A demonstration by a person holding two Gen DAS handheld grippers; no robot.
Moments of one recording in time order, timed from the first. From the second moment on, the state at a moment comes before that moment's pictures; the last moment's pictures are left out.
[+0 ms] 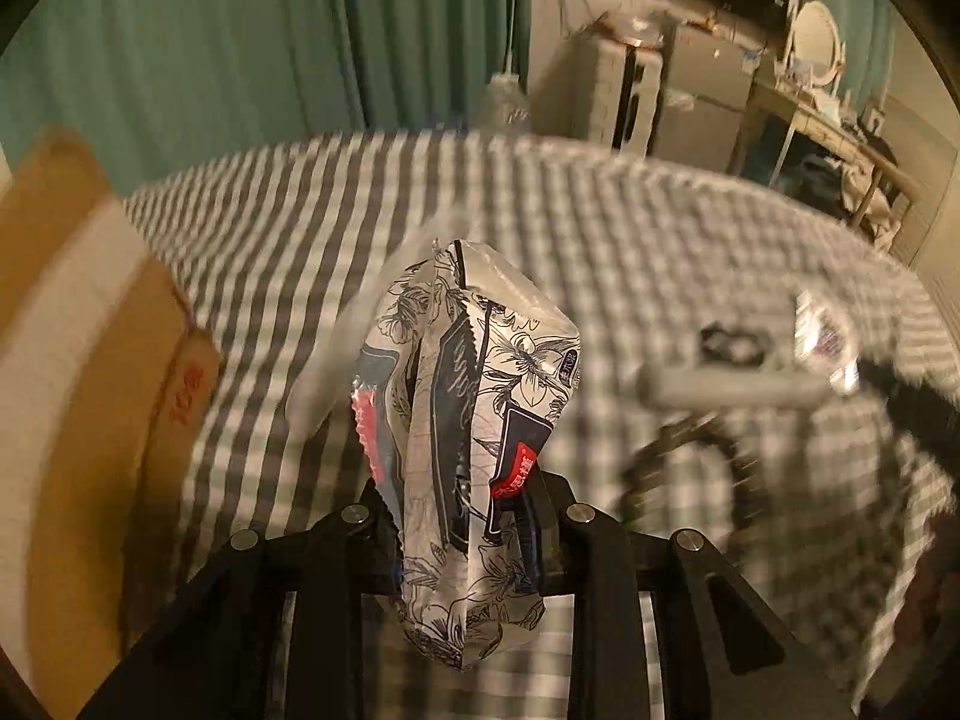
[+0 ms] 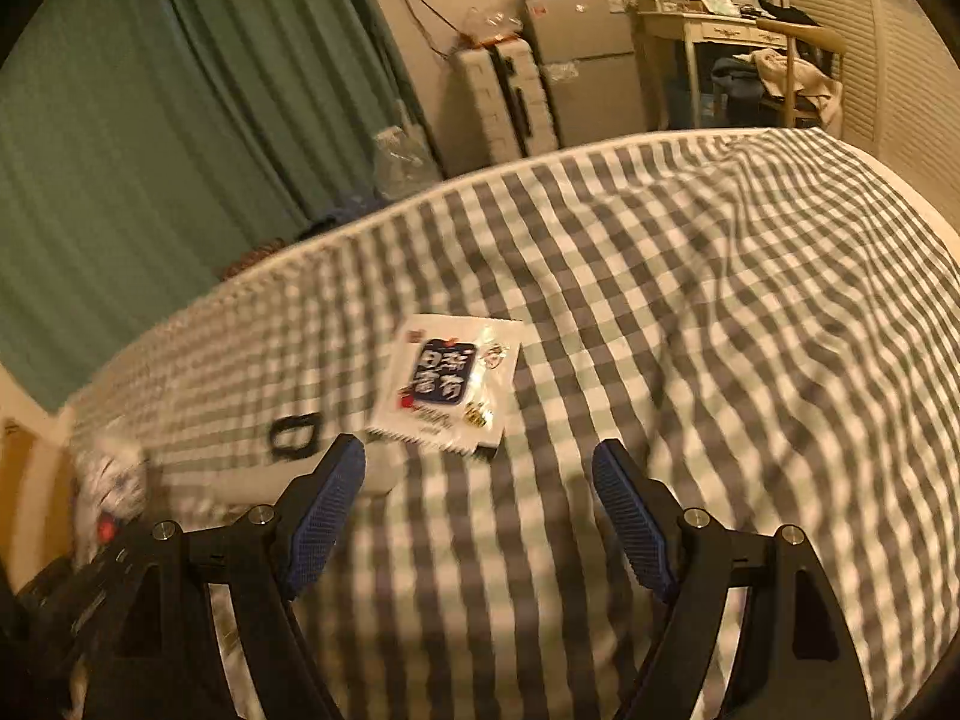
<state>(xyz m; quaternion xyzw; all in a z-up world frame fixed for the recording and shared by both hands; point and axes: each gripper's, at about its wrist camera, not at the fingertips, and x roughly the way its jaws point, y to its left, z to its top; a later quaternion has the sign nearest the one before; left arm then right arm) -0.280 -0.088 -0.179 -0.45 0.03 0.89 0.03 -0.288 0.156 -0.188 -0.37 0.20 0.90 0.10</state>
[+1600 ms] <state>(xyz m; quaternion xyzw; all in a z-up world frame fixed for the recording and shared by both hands) -0.118 -0.164 0.031 -0.38 0.04 0.90 0.21 -0.060 -0.014 0.018 -0.30 0.13 0.94 0.05</state>
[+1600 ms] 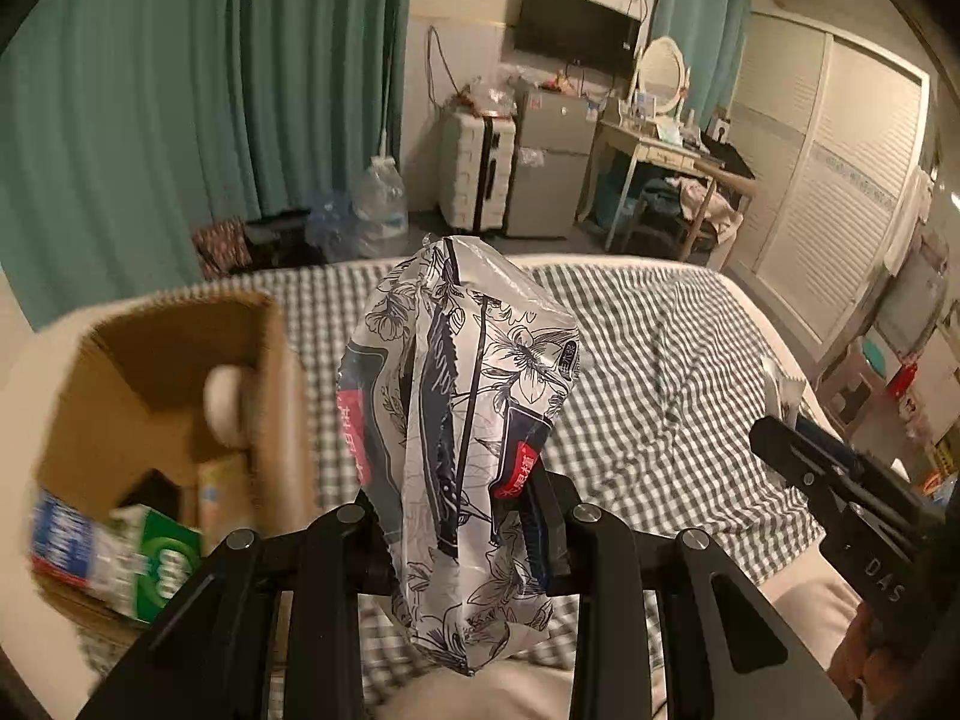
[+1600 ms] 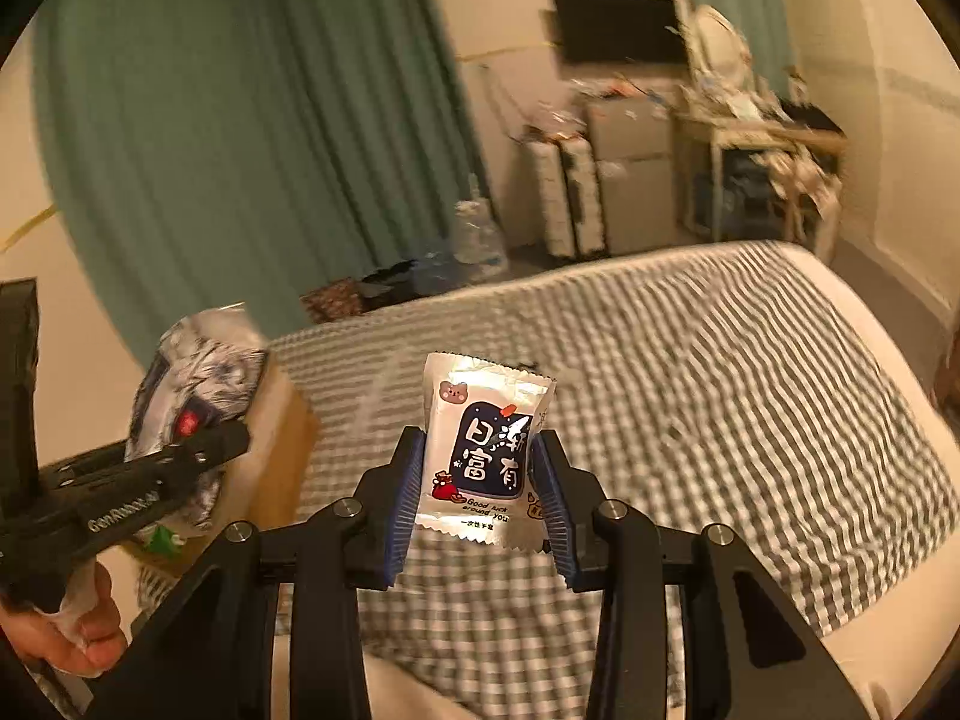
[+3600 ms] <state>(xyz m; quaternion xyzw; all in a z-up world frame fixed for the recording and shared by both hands) -0.120 -0.214 0.004 -0.34 0.06 0.92 0.19 -0.080 -0.077 0.063 -0.24 0.03 0.97 0.03</state>
